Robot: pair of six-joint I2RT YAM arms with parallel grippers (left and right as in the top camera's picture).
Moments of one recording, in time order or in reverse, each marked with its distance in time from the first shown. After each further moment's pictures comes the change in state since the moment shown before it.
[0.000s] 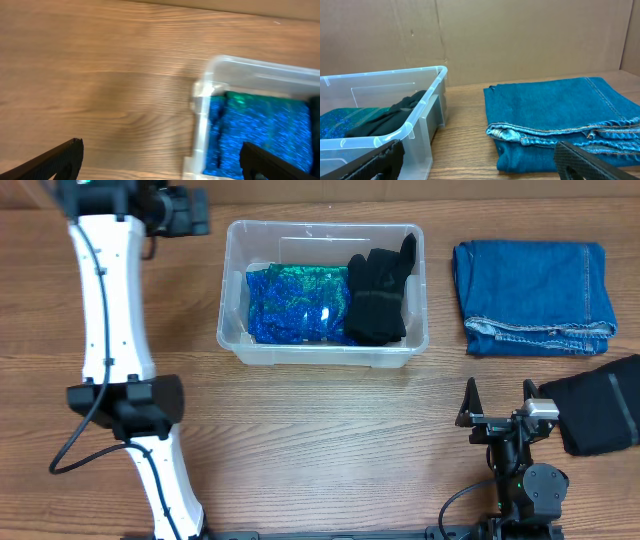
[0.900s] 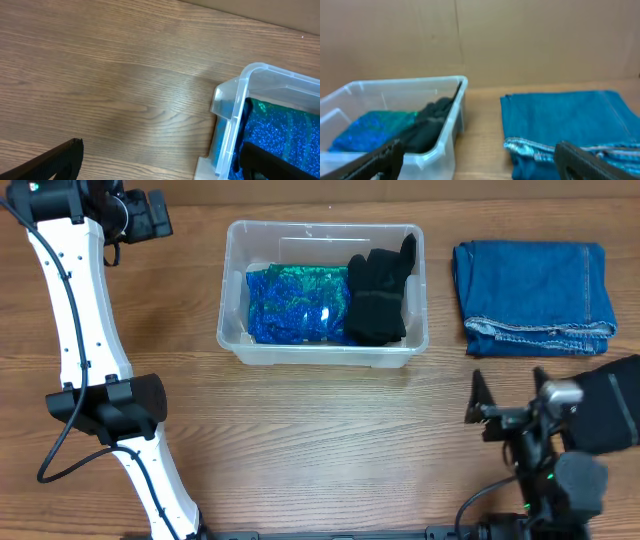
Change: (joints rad) left arm 0.099 0.000 0.000 -0.019 0.029 -0.018; right arm -0.002 0.258 0.421 -0.239 -0.087 -0.002
